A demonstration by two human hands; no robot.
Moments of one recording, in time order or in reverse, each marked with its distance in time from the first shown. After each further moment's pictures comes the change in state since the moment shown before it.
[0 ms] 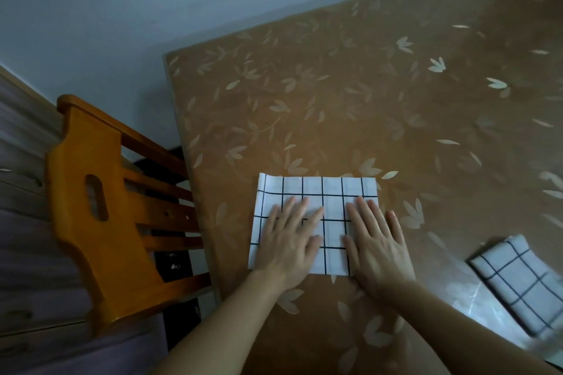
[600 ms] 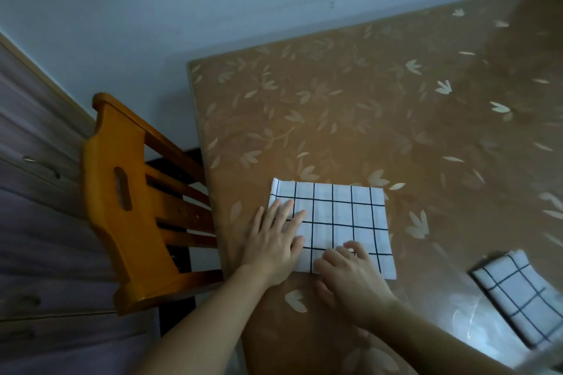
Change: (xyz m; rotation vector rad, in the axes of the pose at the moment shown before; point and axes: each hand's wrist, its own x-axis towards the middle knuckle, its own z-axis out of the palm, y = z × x) left_hand -0.014 -0.031 -0.016 0.055 -0.082 -0.122; right_hand -0.020 -0.055 -0.025 -0.106 0.045 -0.521
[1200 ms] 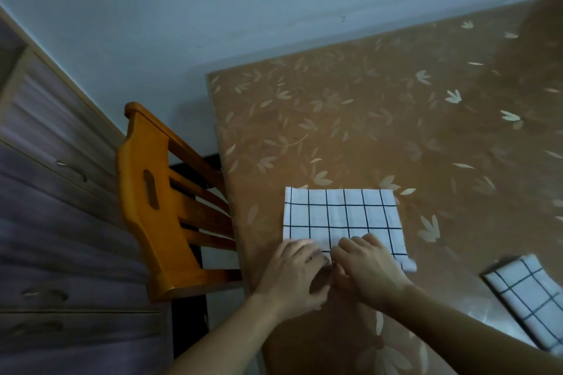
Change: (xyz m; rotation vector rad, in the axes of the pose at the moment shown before) left_hand -0.055 0.018 -0.019 -0.166 0.094 0.258; right_hand 0.014 0.009 -0.017 0.030 0.039 -0.045
